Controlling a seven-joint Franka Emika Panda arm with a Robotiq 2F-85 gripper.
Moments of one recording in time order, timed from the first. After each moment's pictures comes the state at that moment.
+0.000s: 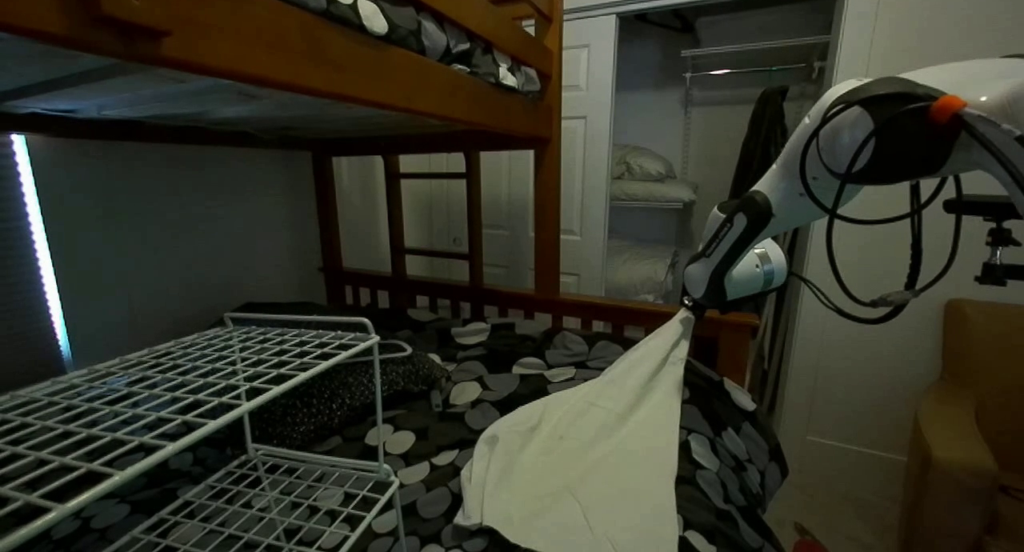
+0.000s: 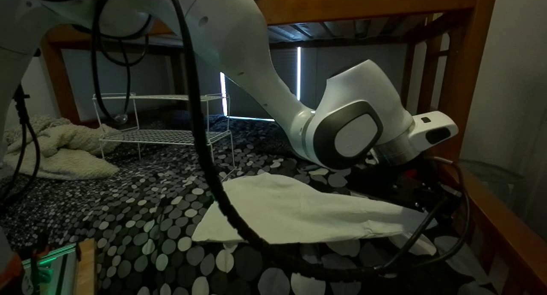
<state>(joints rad) -0.21 0.56 -0.31 -1.82 -0.10 3.00 -0.18</state>
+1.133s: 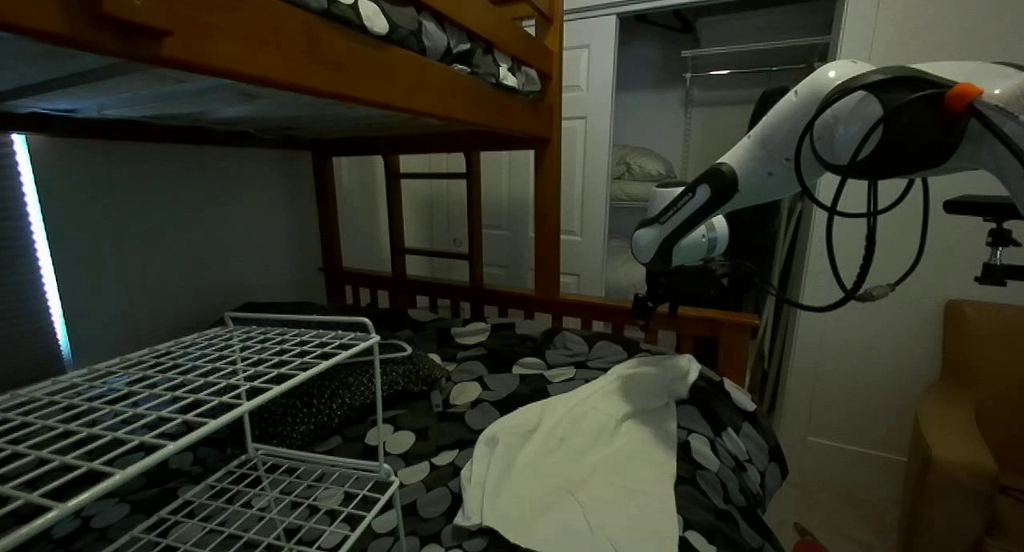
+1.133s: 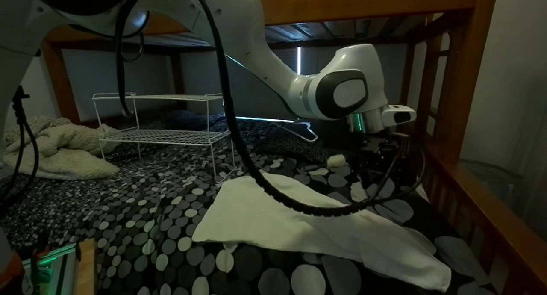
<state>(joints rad) -0.19 0.56 -0.14 -1.64 -0.11 2.45 -0.19</state>
